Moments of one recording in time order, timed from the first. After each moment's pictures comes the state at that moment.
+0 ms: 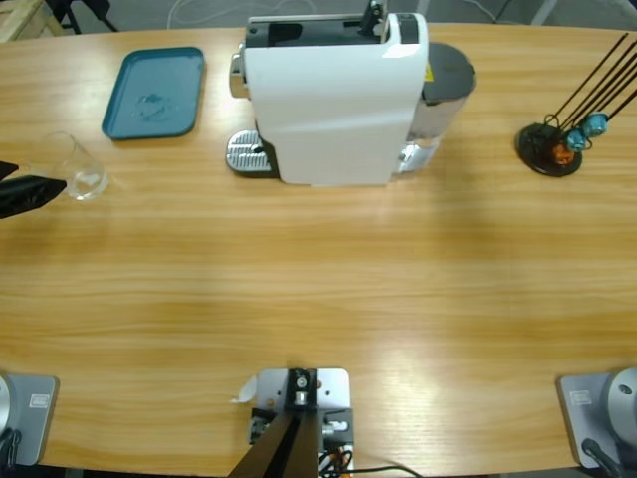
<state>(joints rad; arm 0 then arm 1) -0.74 0.95 -0.61 0.32 0.12 -0.23 0.52 1.20 -1.10 0.48 -0.29 -0.07</state>
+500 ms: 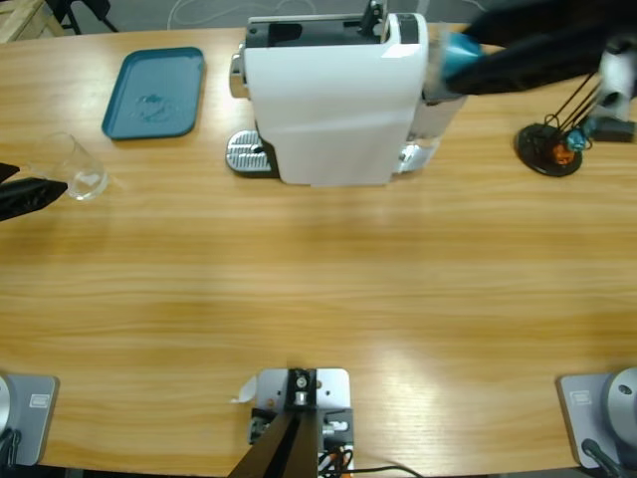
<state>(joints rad) -0.74 0.95 -0.60 0.32 0.12 -0.23 0.91 1.30 -1.24 0.52 0.03 -0.51</state>
